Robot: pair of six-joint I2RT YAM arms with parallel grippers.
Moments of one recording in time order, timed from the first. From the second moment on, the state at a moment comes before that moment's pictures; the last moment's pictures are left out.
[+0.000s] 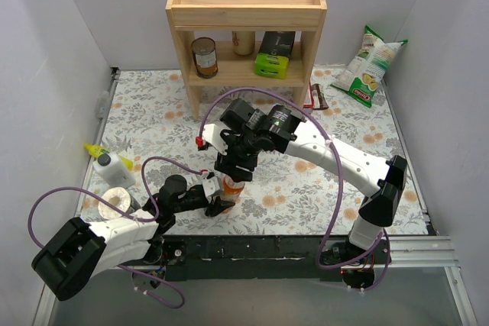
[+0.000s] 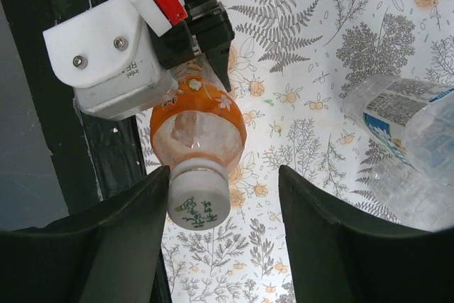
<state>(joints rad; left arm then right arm) -0.69 0.99 0.06 0.66 0.58 0.16 1.08 1.70 1.82 -1.14 -0.24 -0.37</state>
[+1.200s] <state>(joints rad) -0.70 1.00 0.08 0.73 0.67 0.14 1.03 1.56 1.67 -1.06 -0.56 -0.77</state>
